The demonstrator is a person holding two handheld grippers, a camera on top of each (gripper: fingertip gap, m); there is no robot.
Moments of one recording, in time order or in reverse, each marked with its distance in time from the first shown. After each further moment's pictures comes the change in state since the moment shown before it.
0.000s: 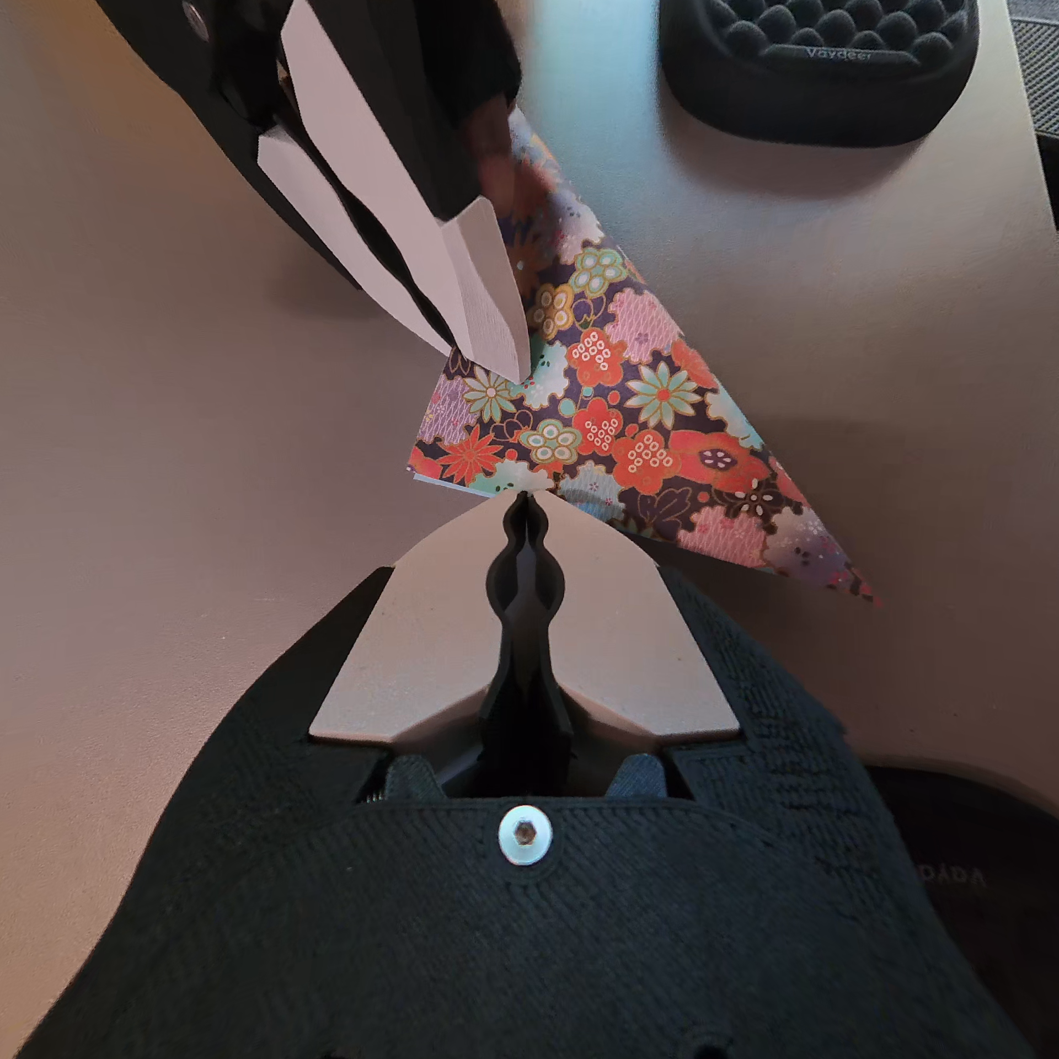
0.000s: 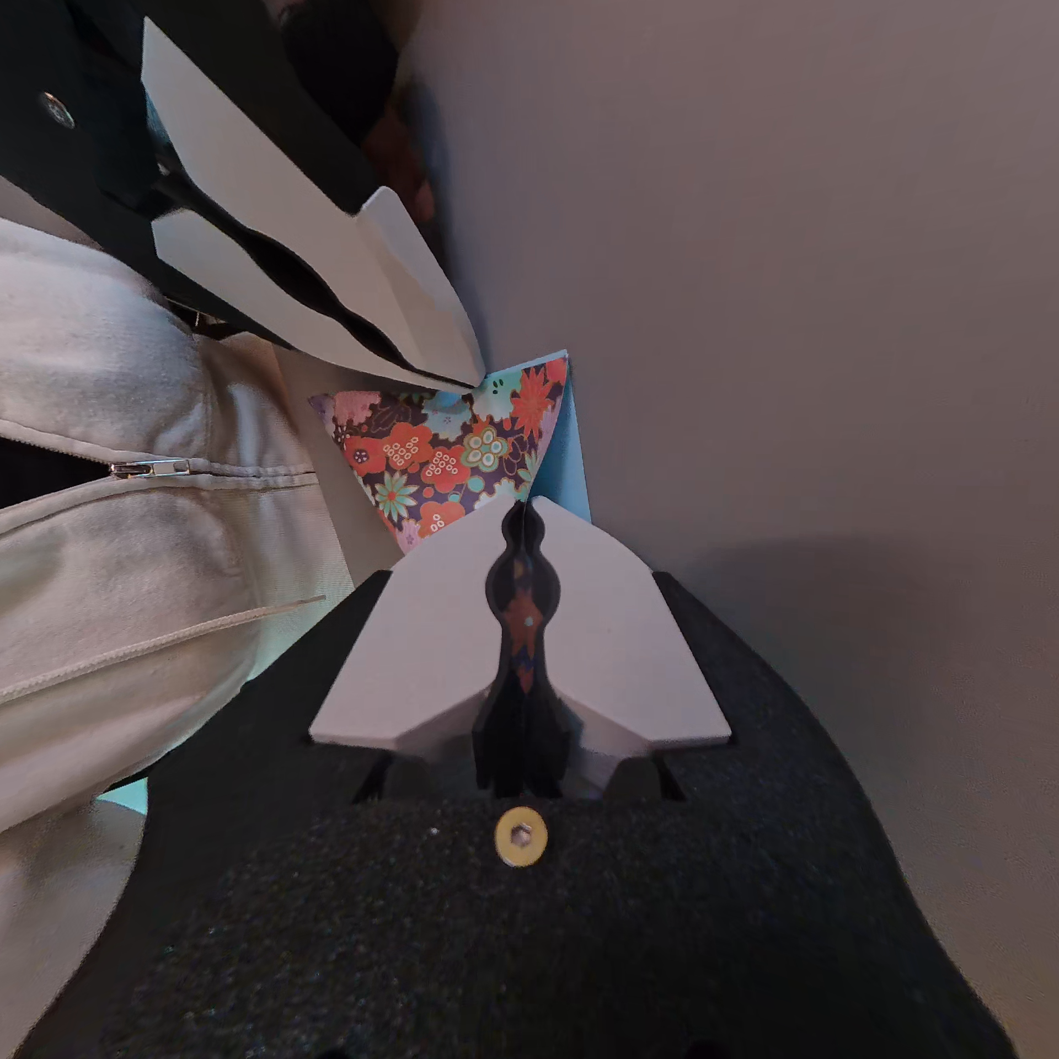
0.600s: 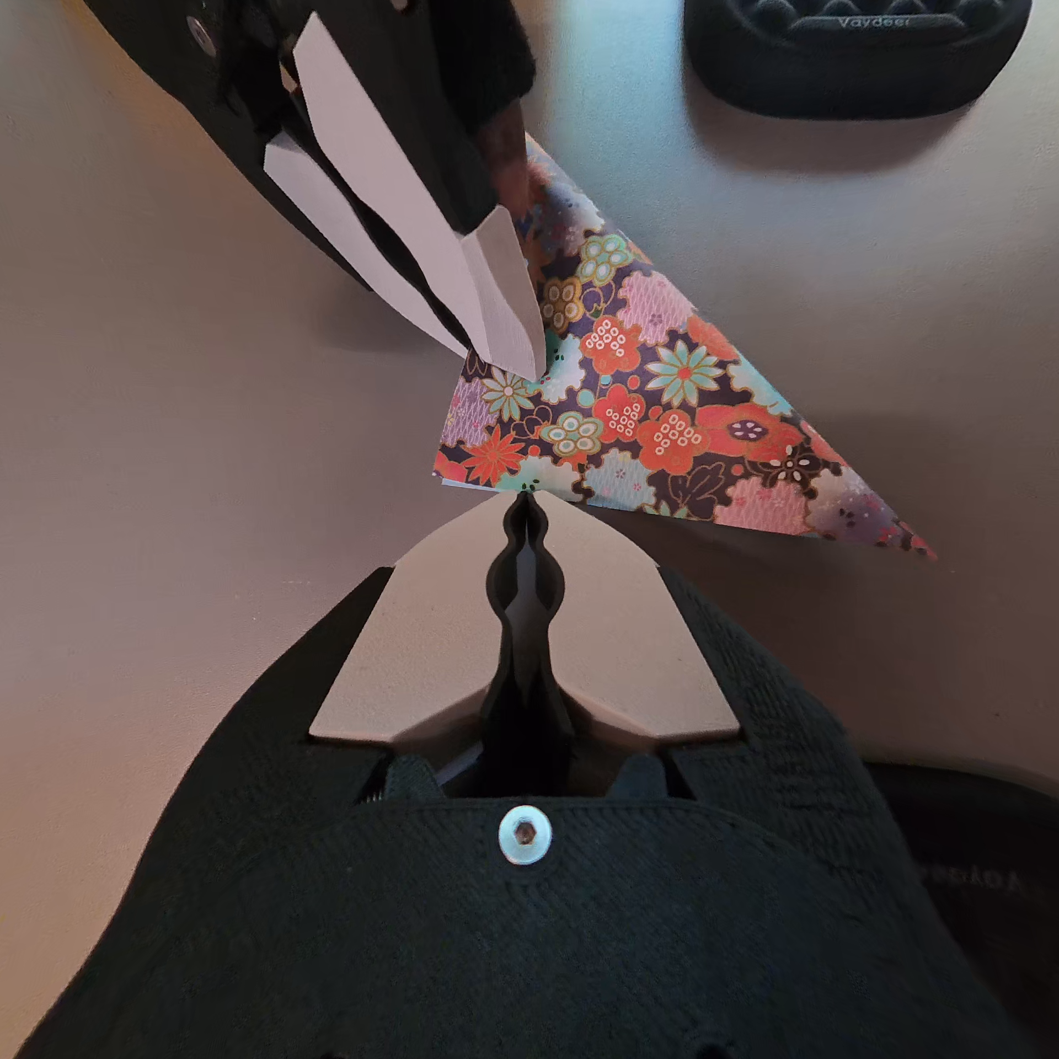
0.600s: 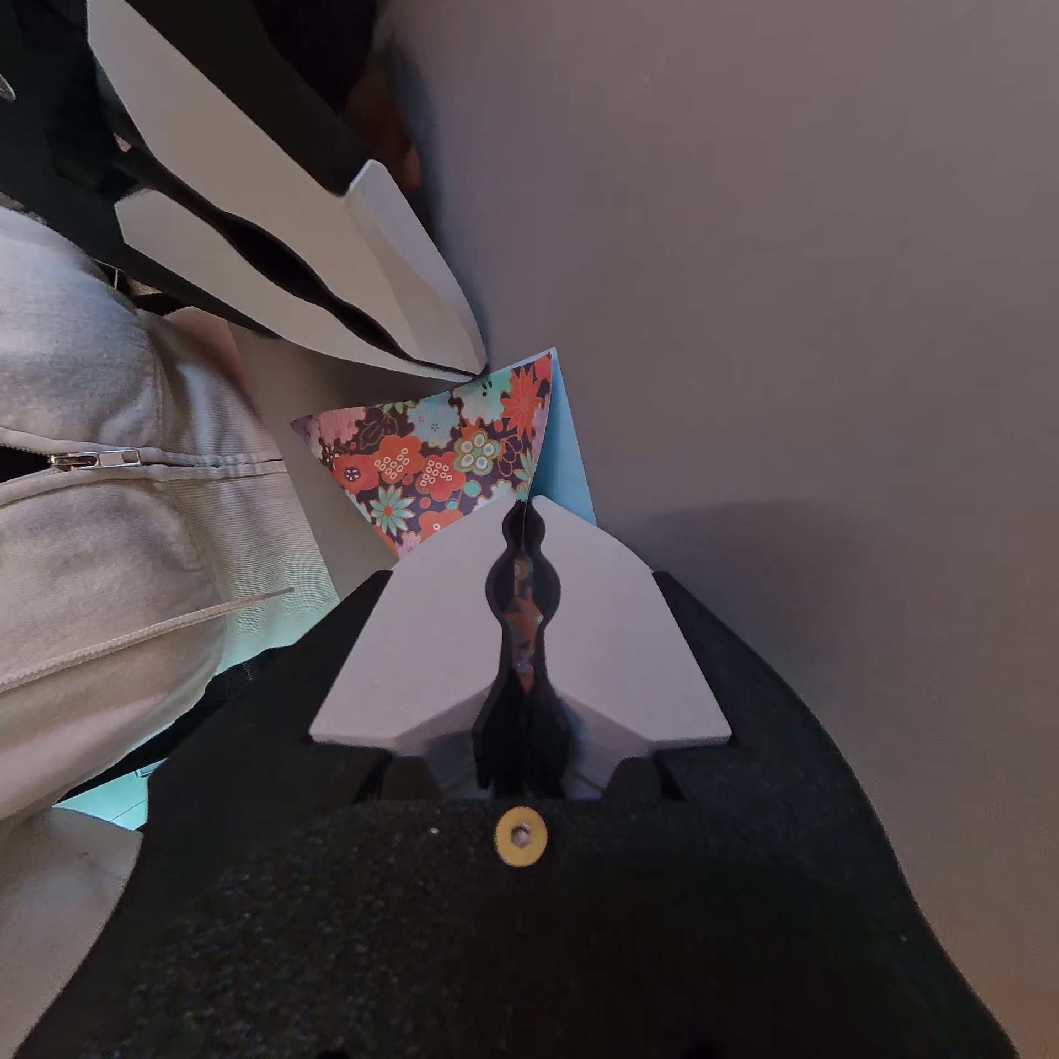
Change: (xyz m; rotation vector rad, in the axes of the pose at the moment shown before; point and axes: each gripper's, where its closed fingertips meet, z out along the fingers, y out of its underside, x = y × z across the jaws) left arm -0.005 0.002 -0.003 0.000 -0.064 0.039; right arm 0.000 -0.002 0.001 -0.063 0.085 -0.027
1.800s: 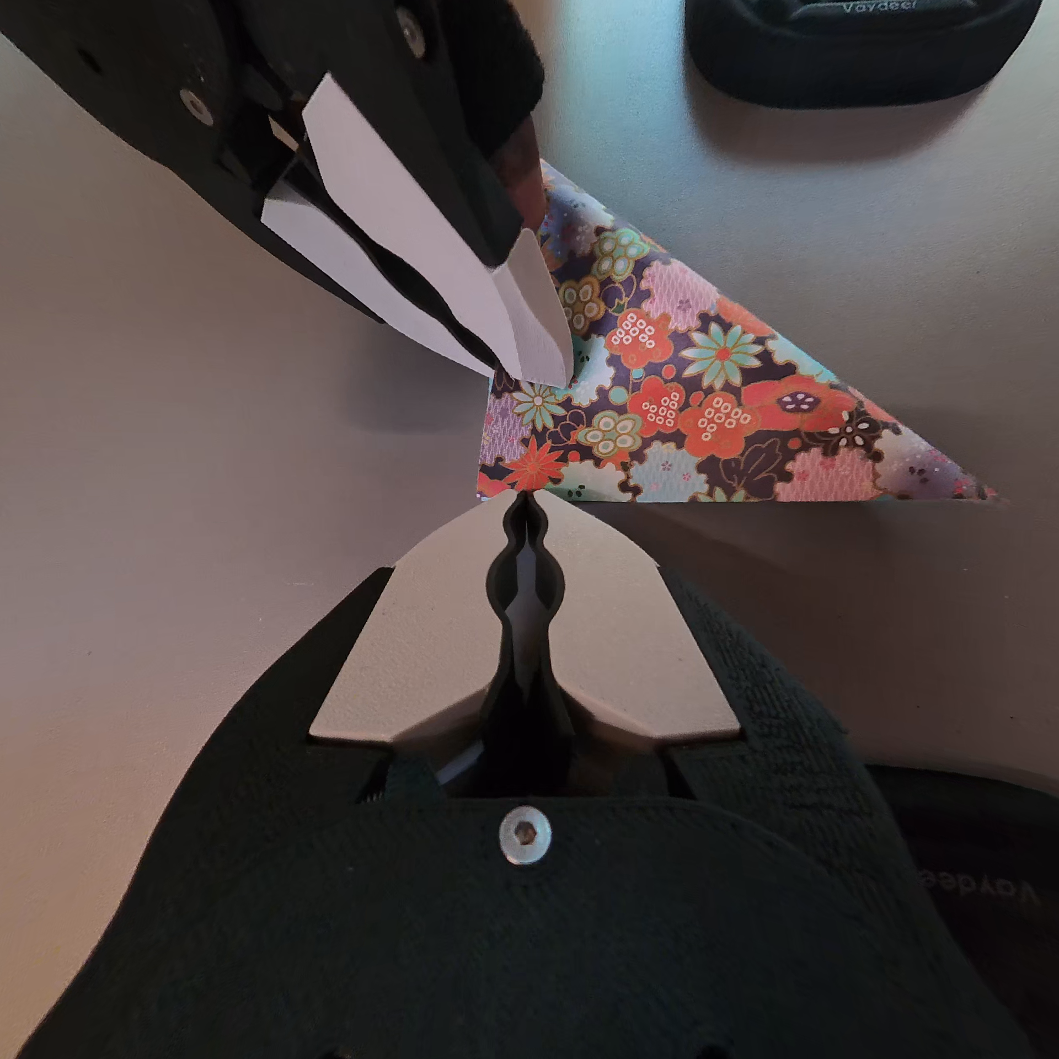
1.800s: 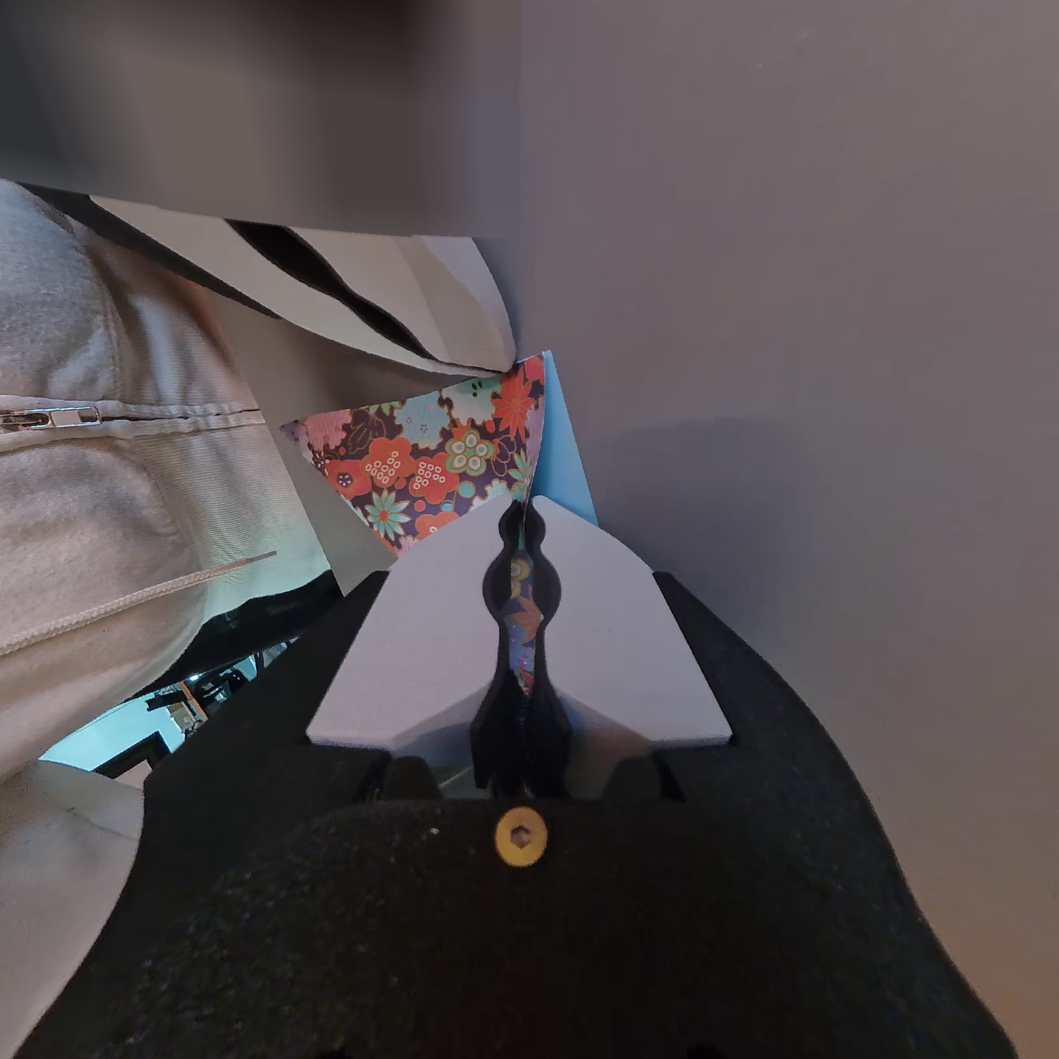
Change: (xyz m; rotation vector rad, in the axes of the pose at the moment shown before) left arm 0.000 0.000 0.001 0.001 -0.023 0.025; right arm -0.006 0.003 0.005 -0.161 0.034 -0.068
